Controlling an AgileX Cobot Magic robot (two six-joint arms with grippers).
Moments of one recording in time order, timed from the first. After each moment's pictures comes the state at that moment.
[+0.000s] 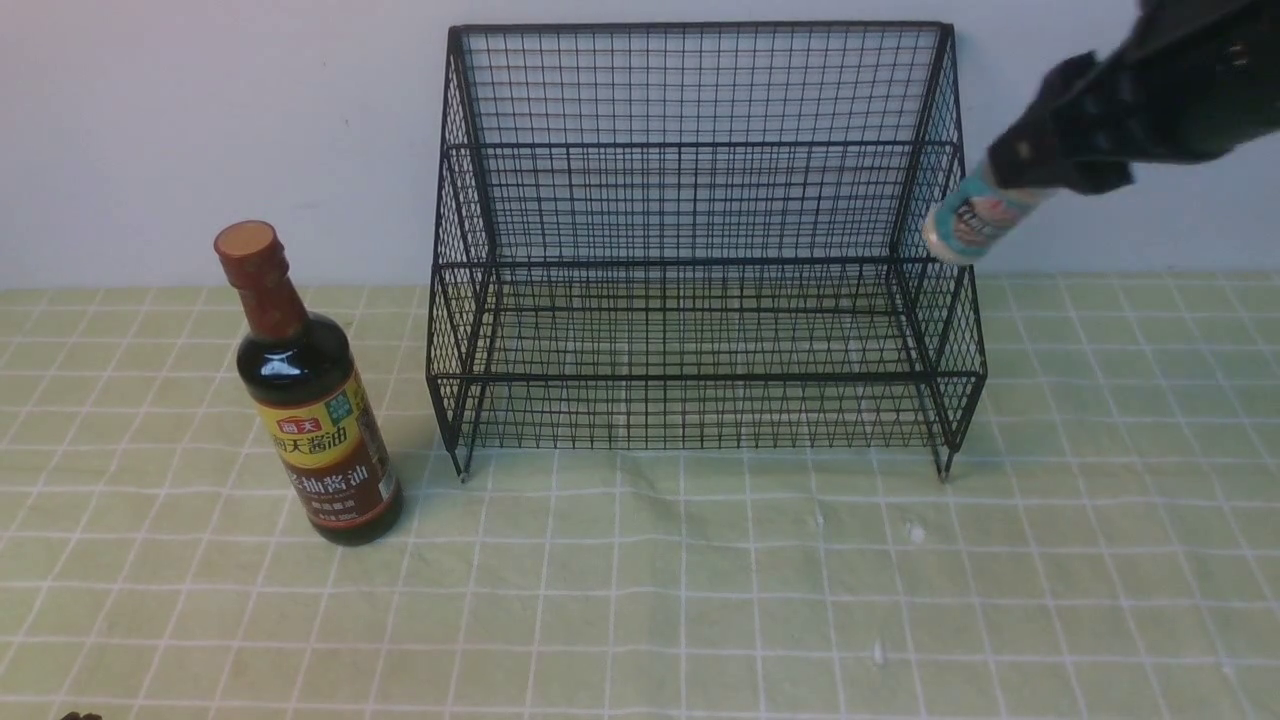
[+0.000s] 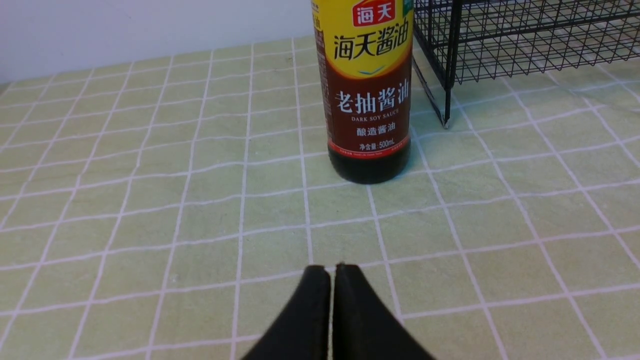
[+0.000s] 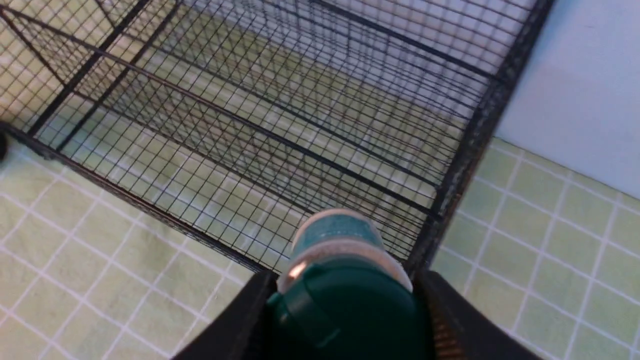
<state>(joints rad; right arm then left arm) 0.29 1.53 -1.52 0.17 1.00 -0.25 -0.05 -0.01 0.03 -0.09 0.38 0.15</state>
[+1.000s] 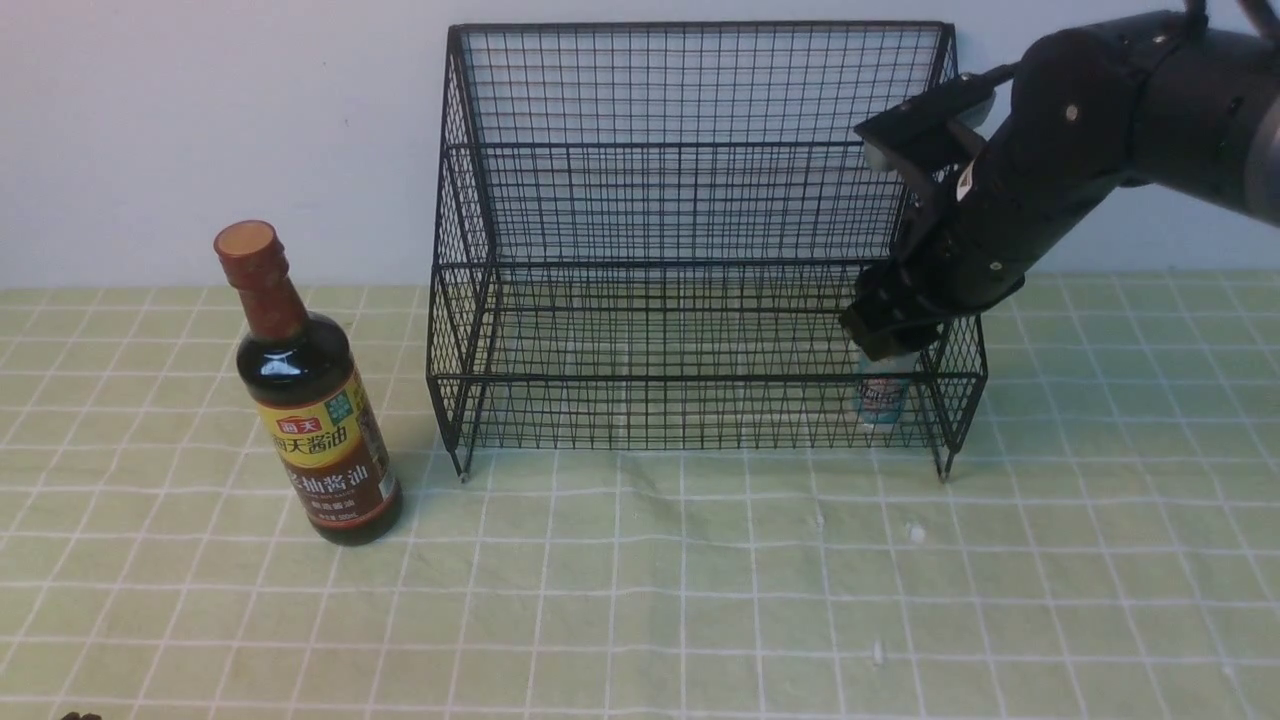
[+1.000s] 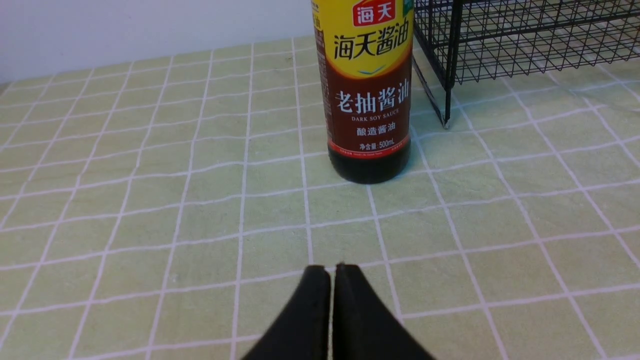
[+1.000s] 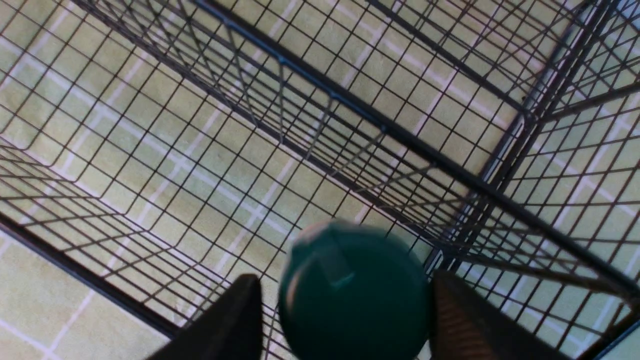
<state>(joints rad) 0.35 1.89 -1.57 0.04 0.96 -0.22 -0.05 -0.01 0.03 -0.09 0.38 0.15</state>
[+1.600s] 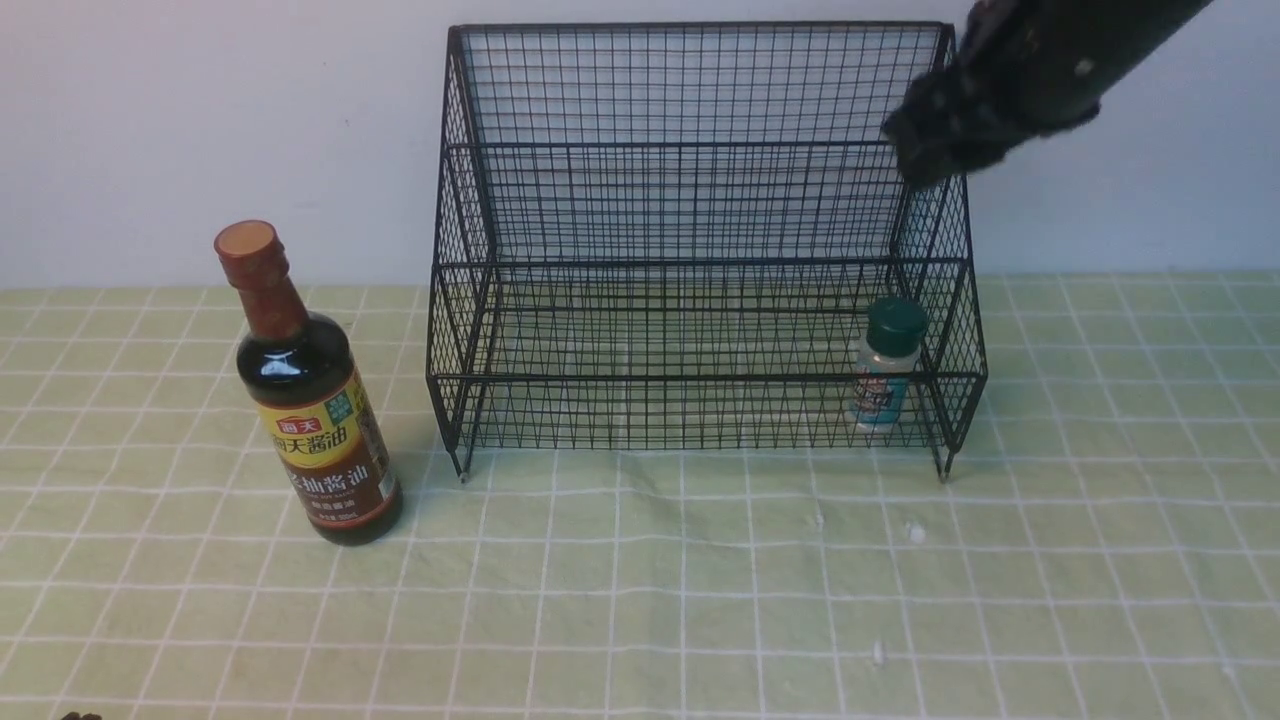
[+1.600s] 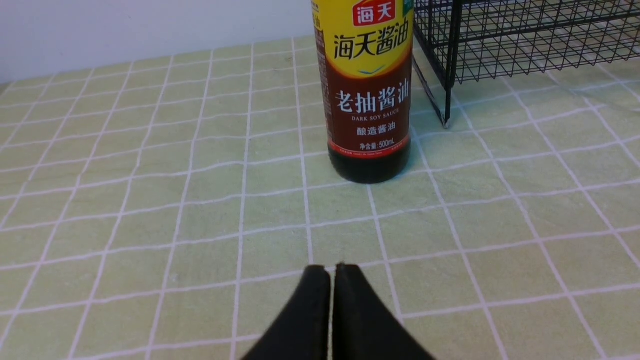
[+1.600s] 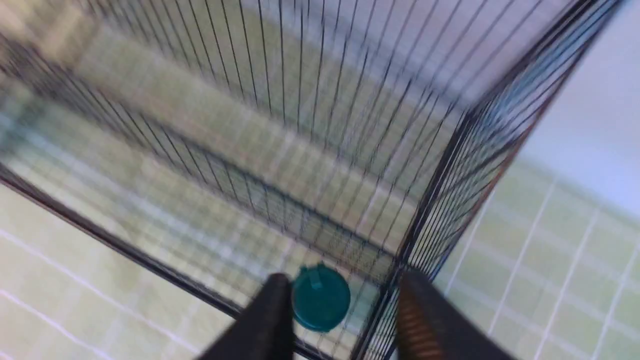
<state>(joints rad) 0.35 1.71 -1.91 0.03 1.24 -0.12 -0.05 -0.01 0.03 -0.09 0.38 0.15</state>
